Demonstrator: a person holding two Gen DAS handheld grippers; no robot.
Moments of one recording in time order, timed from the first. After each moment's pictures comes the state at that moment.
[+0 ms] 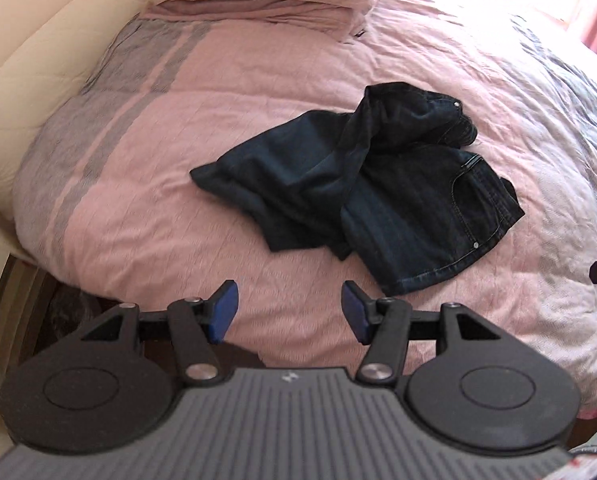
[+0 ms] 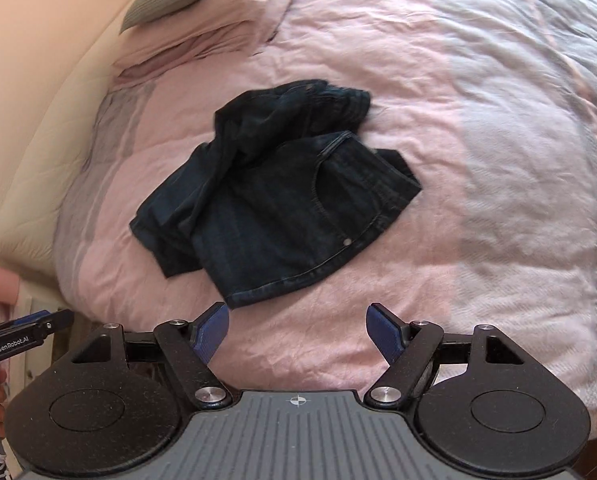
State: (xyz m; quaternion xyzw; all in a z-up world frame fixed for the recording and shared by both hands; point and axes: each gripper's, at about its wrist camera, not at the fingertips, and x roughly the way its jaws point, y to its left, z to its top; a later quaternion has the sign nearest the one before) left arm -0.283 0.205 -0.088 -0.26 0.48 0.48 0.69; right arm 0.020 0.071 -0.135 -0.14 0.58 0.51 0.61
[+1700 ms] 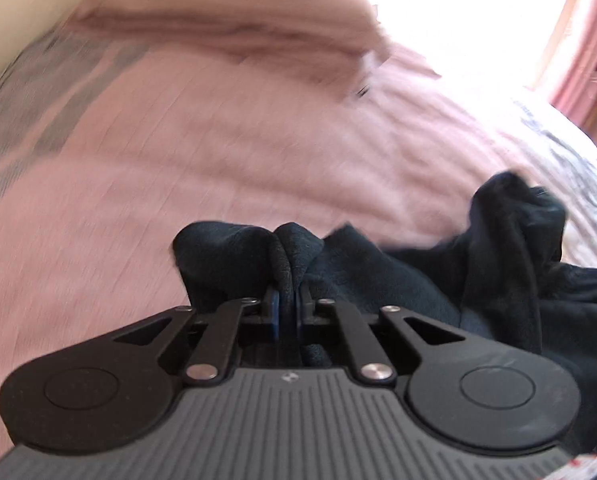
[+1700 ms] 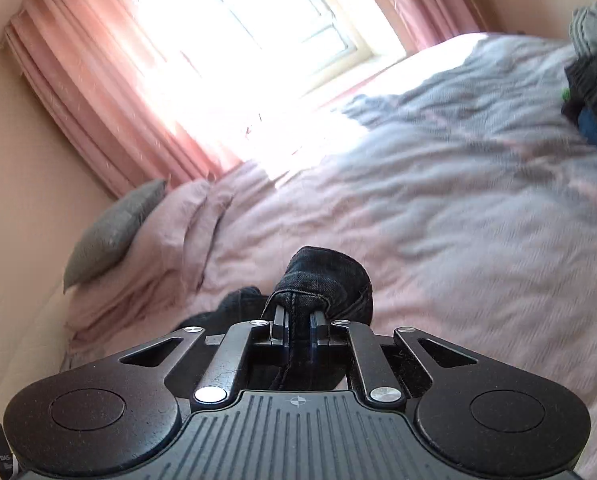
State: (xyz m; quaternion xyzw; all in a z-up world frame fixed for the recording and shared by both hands) left arm -0.231 0.500 -0.265 -0.26 0.35 0.39 0.81; right arm 0.112 0.094 -0.233 0.16 0.36 0.42 0.82
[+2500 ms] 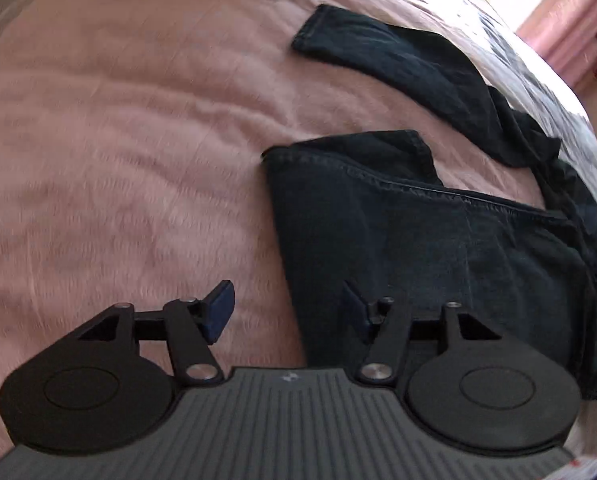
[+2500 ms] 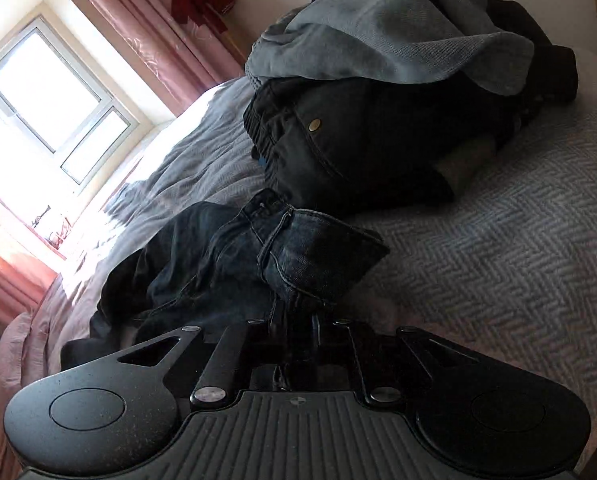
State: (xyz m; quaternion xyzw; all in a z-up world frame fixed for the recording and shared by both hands) left arm -0.156 0.417 -0.330 -0.39 0.42 0.34 0.75; right arm 0.195 -0.123 -0.281 0.24 0.41 0.12 0.87
